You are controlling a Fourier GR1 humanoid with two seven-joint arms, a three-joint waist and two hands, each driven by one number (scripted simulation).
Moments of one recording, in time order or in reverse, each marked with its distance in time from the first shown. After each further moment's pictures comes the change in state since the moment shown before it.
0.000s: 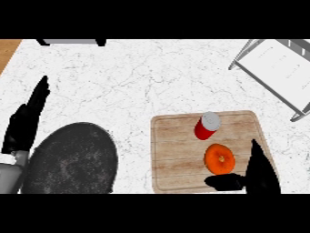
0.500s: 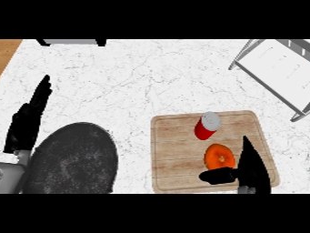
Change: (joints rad) left arm -0.004 -0.020 0.007 -0.008 -0.017 -0.004 0.013; right arm -0.060 0.000 -0.006 0.100 -0.069 -0.024 -0.006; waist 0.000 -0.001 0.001
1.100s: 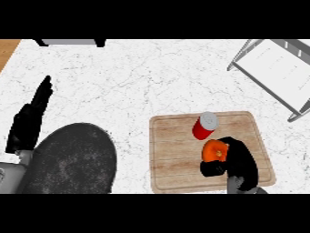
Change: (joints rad) left arm 0.001 -0.021 0.016 0.006 -0.020 -0.012 -0.004; right arm -0.092 -0.021 0.044 0.107 -0.038 0.023 -0.015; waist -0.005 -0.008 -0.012
